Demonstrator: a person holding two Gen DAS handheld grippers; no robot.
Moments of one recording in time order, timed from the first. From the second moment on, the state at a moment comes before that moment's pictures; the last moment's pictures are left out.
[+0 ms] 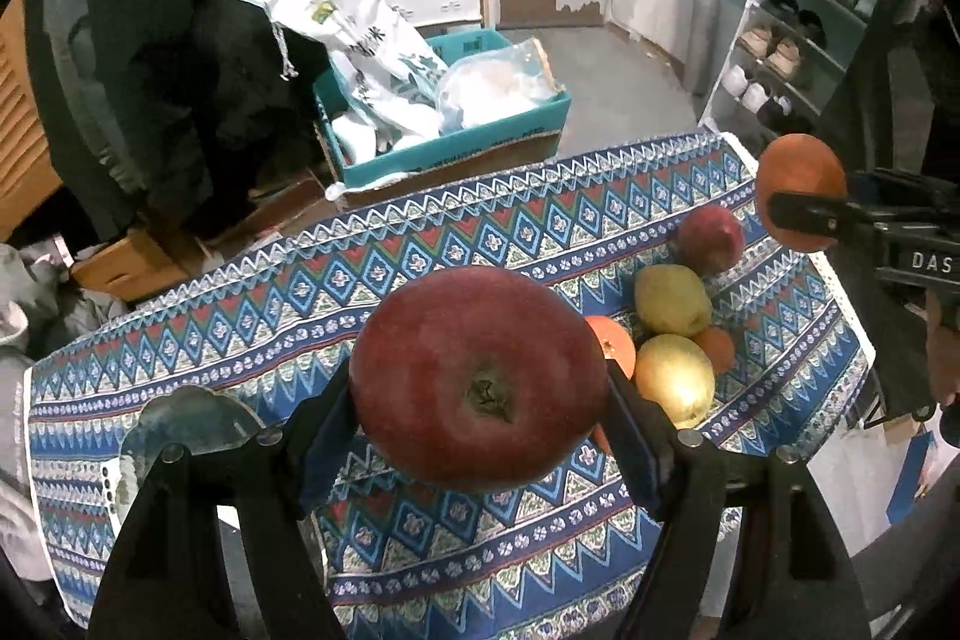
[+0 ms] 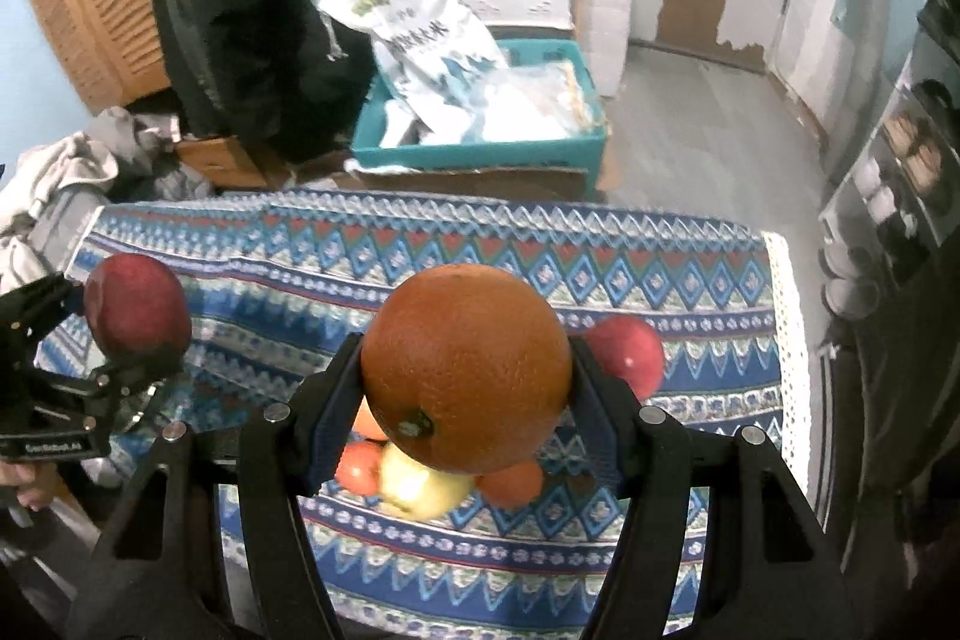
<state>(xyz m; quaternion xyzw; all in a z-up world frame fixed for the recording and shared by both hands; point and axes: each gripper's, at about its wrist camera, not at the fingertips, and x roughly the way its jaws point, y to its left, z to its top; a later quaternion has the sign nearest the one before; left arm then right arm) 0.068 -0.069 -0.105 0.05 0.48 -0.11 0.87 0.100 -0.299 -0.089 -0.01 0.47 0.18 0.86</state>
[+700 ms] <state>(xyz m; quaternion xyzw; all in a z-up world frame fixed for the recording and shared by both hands) 0.013 0.016 -0.066 0.01 0.45 -0.06 0.89 0.084 -0.194 -0.041 -0.03 0.44 0.27 0.86</state>
